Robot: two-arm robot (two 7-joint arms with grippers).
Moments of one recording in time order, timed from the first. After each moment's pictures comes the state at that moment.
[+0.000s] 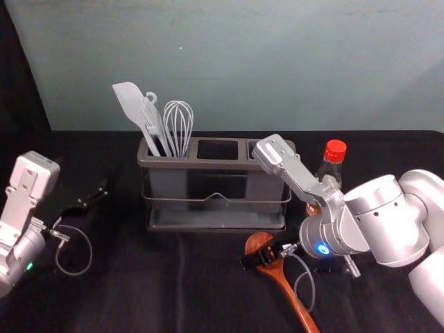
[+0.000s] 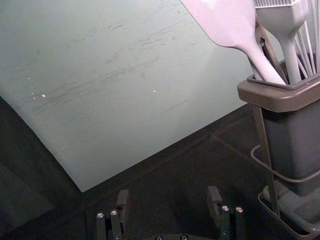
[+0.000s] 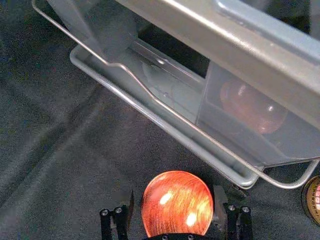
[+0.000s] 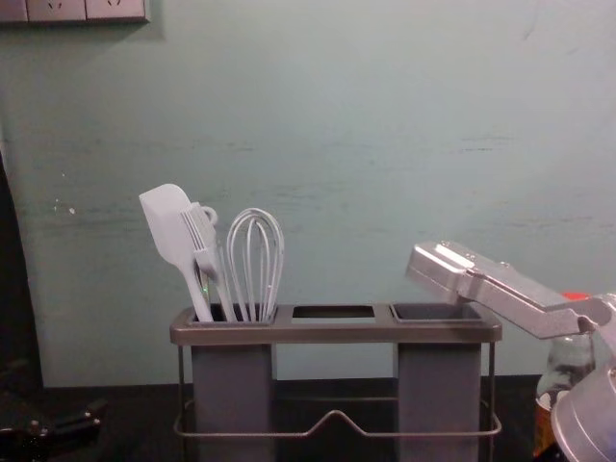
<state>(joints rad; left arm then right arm) -0.20 0.60 0.45 -1.41 -0.25 -0.12 0.03 0.47 0.38 -0.58 -1.56 0.39 1.08 0.23</state>
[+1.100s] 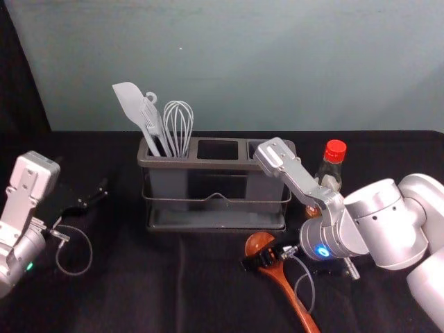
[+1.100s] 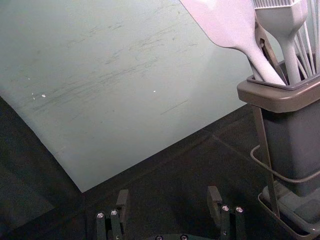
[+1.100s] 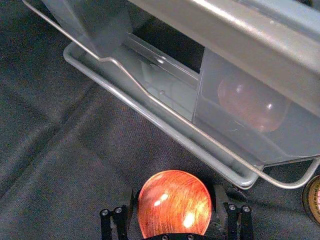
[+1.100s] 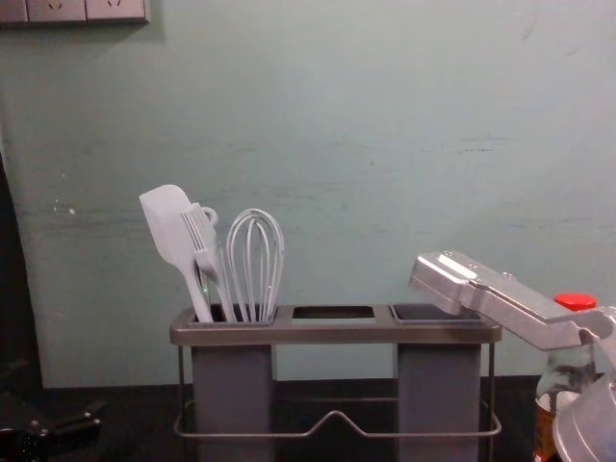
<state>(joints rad) -0.20 0.60 0.45 -1.41 -0.25 -0.12 0.03 0.45 0.36 -0.57 -1.54 0.35 1.06 0.26</state>
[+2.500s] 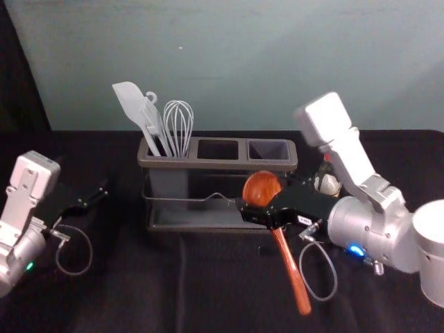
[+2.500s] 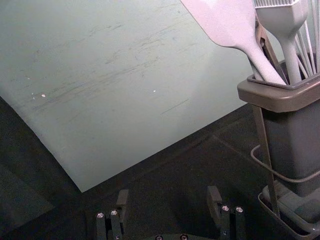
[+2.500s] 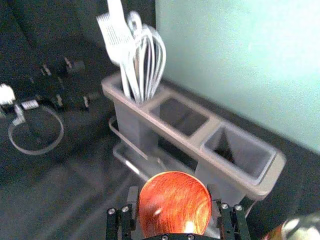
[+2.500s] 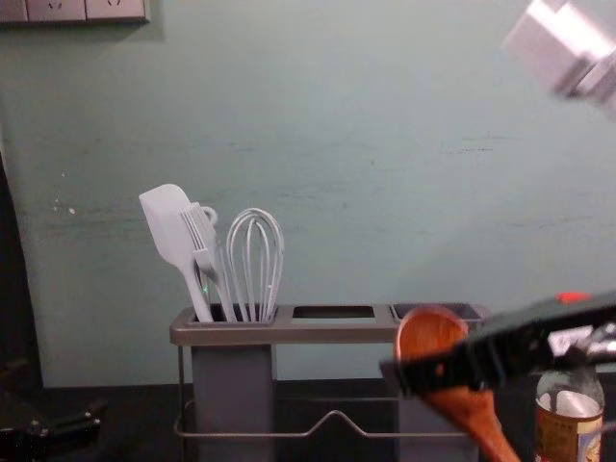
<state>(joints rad) -0.20 0.60 0.45 -1.41 -0.25 -0.12 0.03 0.20 0.45 -0.40 -1.95 0.30 0.73 0.23</state>
